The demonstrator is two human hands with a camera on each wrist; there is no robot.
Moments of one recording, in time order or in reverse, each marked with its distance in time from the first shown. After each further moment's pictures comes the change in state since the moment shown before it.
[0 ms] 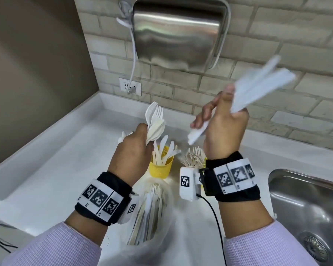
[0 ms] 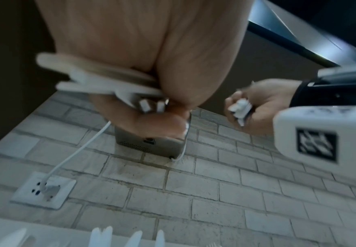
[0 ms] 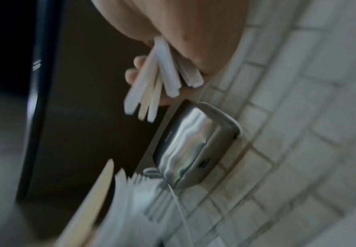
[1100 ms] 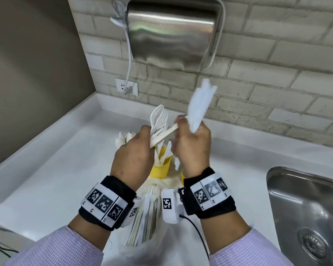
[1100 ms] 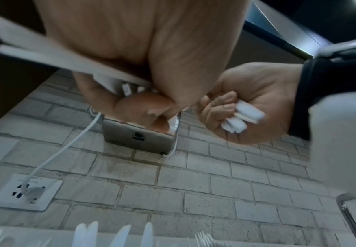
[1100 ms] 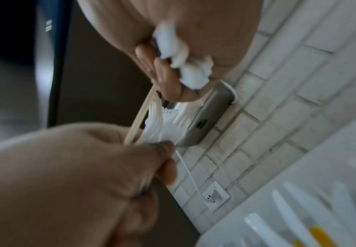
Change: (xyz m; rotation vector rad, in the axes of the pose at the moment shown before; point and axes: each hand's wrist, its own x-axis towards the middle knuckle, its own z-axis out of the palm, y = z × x) left_hand -0.005 0.018 0.005 0.215 -0.021 -0.028; right_hand -0.029 0.056 0.004 -0.272 -0.043 0.121
